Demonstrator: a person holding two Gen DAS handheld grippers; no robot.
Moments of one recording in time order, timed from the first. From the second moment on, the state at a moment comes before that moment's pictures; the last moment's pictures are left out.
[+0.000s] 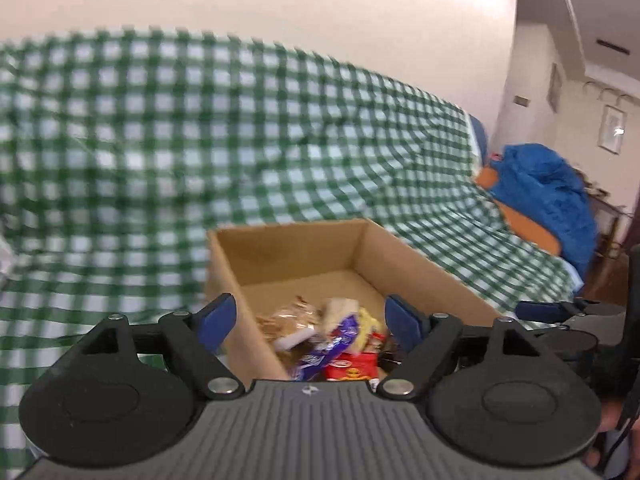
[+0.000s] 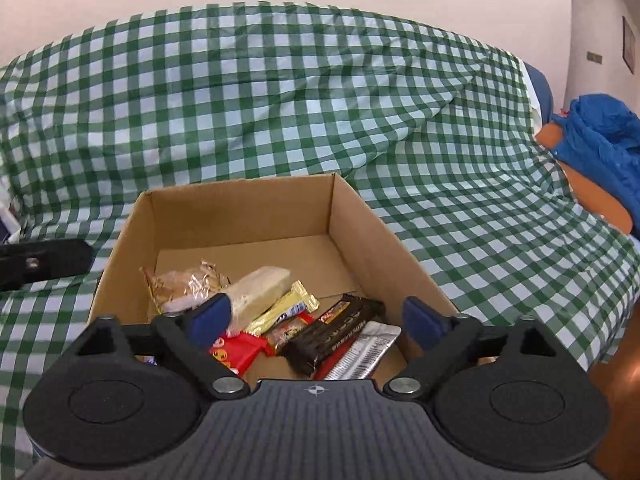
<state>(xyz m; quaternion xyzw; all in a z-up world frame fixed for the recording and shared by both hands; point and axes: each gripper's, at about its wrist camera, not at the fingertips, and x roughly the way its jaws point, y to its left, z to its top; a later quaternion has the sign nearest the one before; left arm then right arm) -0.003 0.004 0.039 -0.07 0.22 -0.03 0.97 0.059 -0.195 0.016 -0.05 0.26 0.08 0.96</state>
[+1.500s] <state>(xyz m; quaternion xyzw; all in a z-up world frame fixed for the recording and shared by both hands) -0.053 -0.053 -0.002 -0.13 0.33 0.06 0.93 0.022 -0.226 0.003 -0.09 0.33 0.06 0.94</state>
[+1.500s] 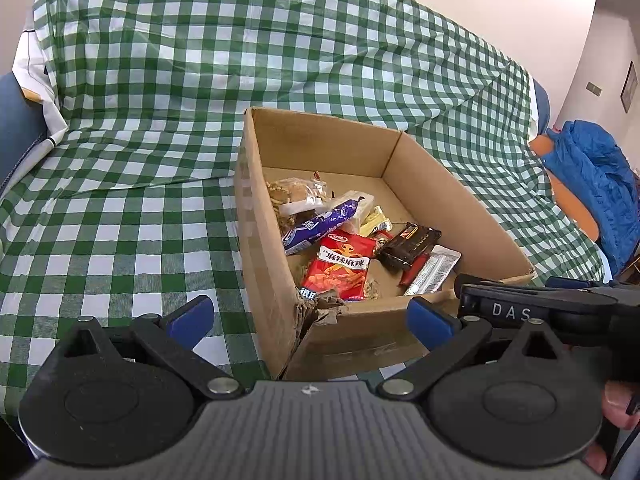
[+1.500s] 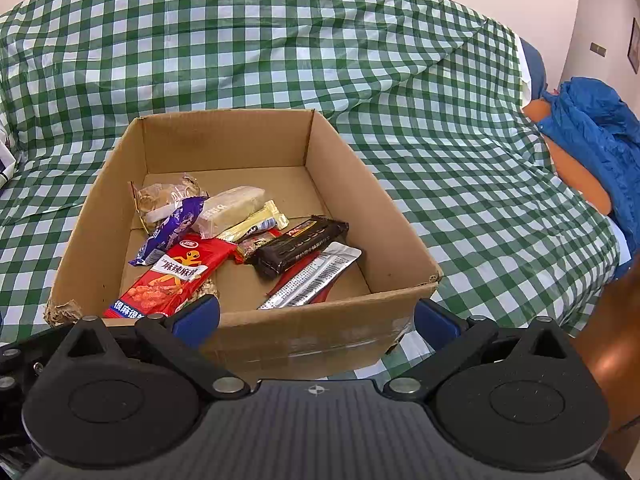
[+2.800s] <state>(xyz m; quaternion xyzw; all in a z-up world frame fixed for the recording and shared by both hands) -0.055 -0.057 -0.001 -0.12 0.33 0.05 0.94 0.023 -0.225 0.002 -0.09 0.33 0.07 0.94</state>
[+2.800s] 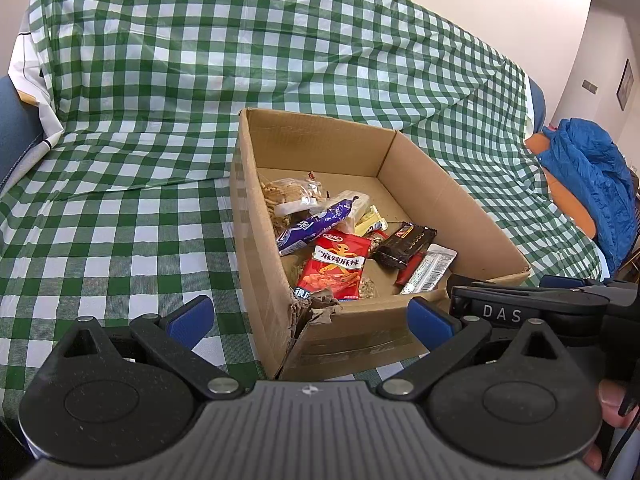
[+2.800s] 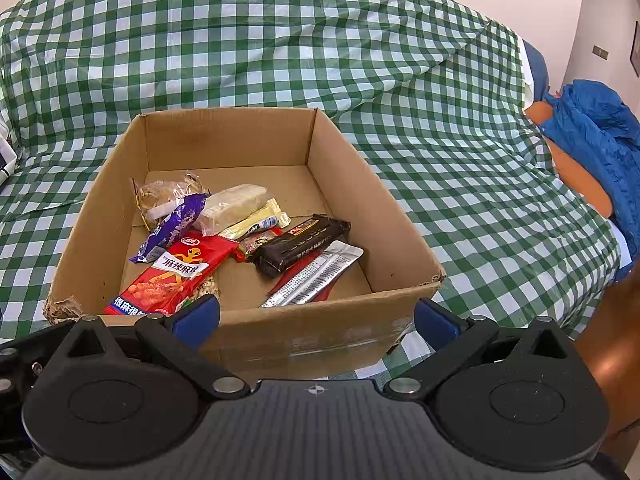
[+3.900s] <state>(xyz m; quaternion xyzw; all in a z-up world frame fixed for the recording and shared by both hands) -0.055 -0.060 0.002 -0.12 0.32 0.05 0.94 0.024 -0.225 0.002 -0.09 0.33 0.07 0.94</state>
